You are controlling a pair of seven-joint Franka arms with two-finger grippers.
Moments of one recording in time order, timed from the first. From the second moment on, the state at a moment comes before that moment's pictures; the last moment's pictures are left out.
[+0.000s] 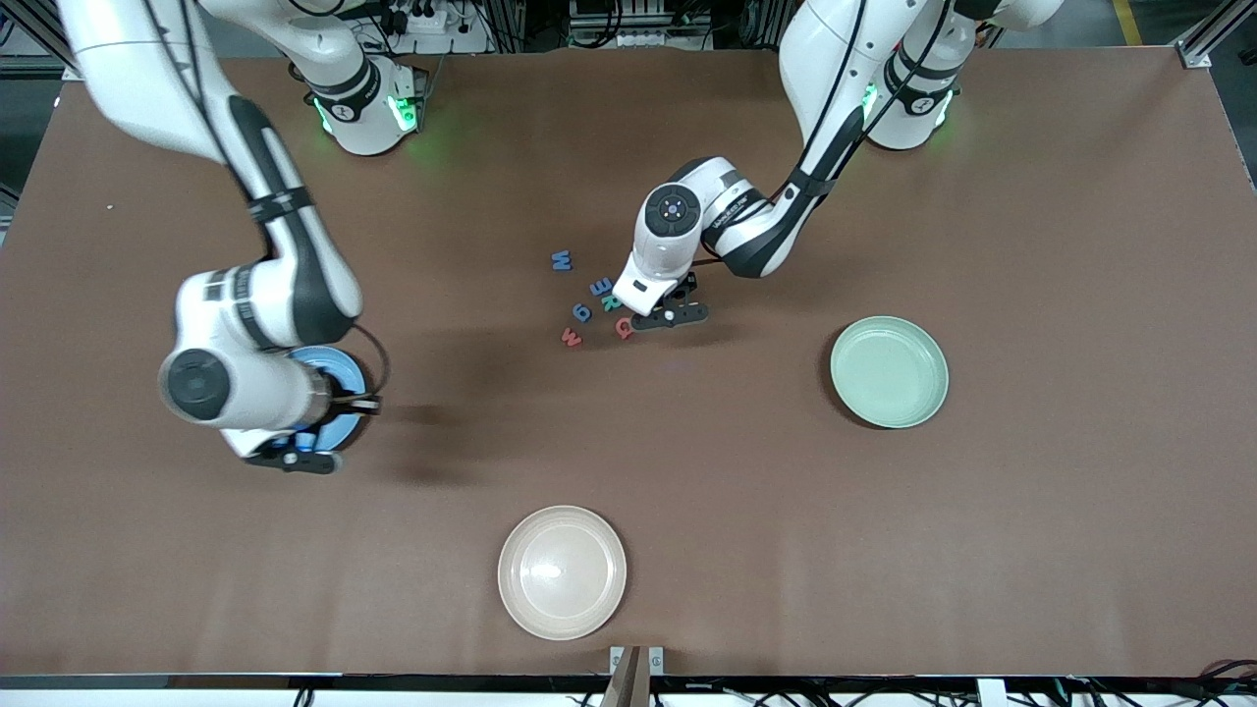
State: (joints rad) left arm -0.65 0.63 -0.22 -1.87 0.03 2.45 -1.02; right arm 0.08 0.53 0.02 -1.66 0.02 1.98 0.19
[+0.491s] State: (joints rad) left arm -0.53 0.54 -0.21 -1.79 0.03 2.19 -0.80; right arm -0.01 0.56 0.02 -1.68 -0.01 2.00 0.03
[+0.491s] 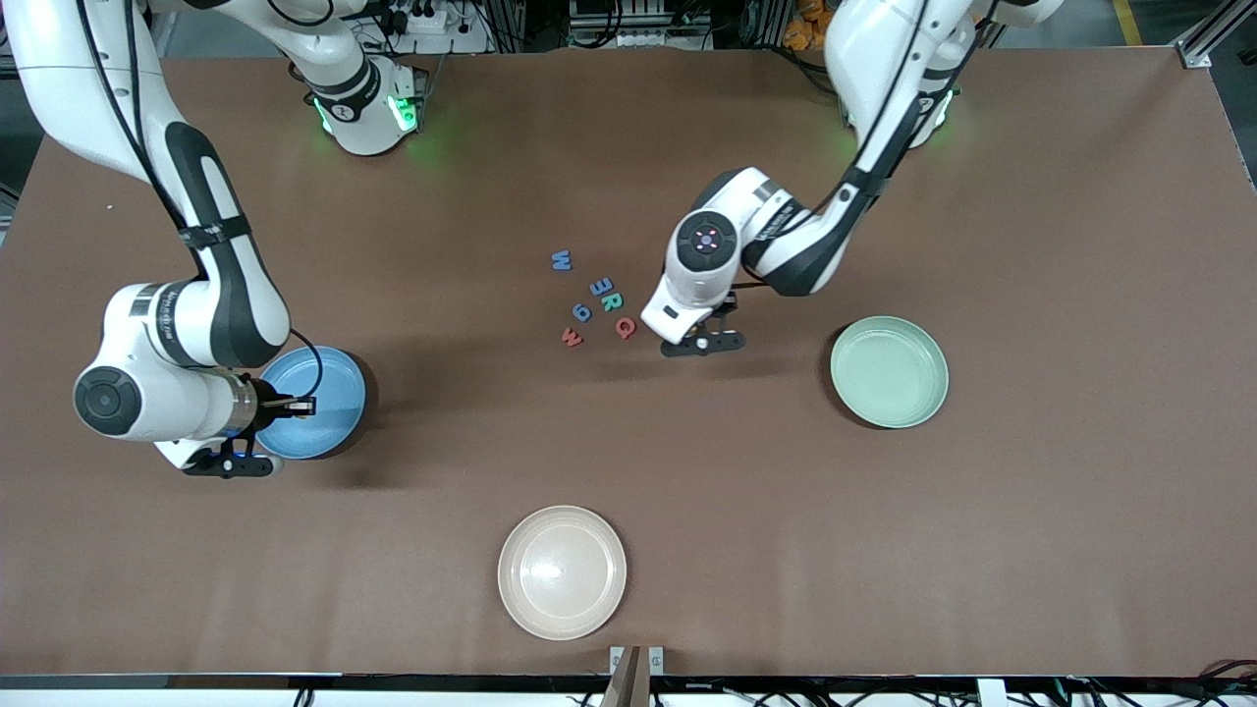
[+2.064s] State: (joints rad) left arm -0.02 0.45 -0.21 -2.03 0.03 2.22 0.10; right arm 0.30 0.55 0.10 -1.66 -0.03 2.04 0.18
